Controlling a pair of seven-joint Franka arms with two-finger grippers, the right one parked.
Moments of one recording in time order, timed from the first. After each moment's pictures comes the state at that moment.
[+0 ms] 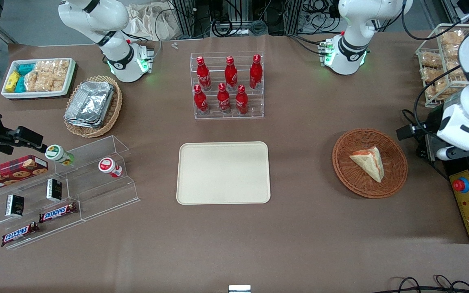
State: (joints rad) arm -0.03 0.08 -0.02 -1.73 0.01 1.69 -0.29
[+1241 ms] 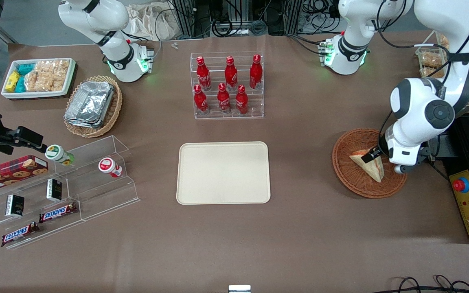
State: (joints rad) arm -0.03 0.17 -0.02 -2.23 0.01 2.34 -0.65
